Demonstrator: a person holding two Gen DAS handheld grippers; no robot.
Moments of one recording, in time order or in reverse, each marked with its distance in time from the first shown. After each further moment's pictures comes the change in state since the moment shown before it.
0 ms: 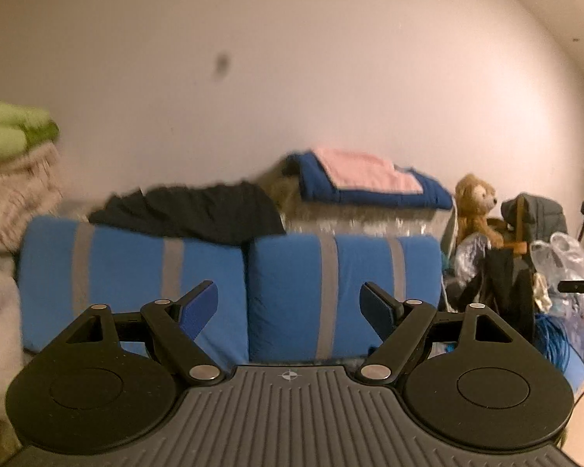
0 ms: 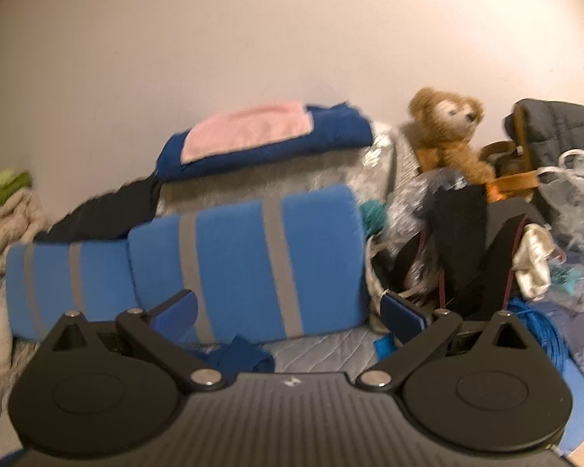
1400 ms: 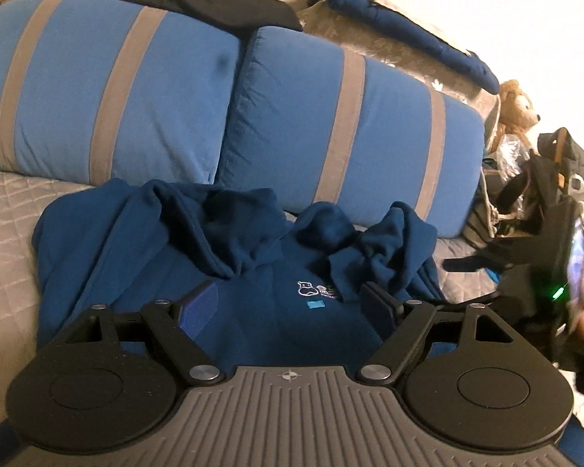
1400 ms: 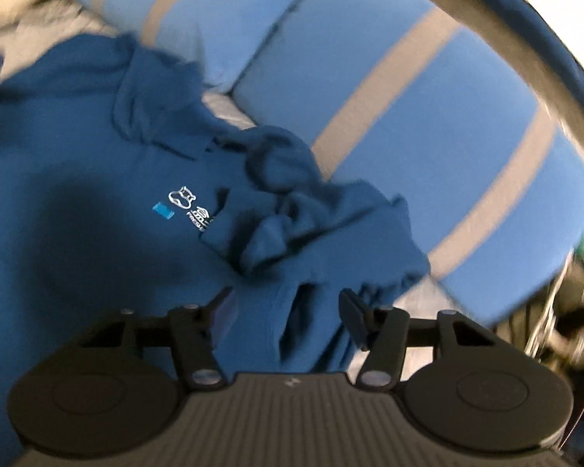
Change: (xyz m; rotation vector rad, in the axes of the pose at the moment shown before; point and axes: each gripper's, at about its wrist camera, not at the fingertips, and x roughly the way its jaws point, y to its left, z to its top) left arm 0.158 -0.001 -0.222 -0.173 0.241 0.000; right arm 0.278 0.187 -0.248 -0.900 0.283 0.082
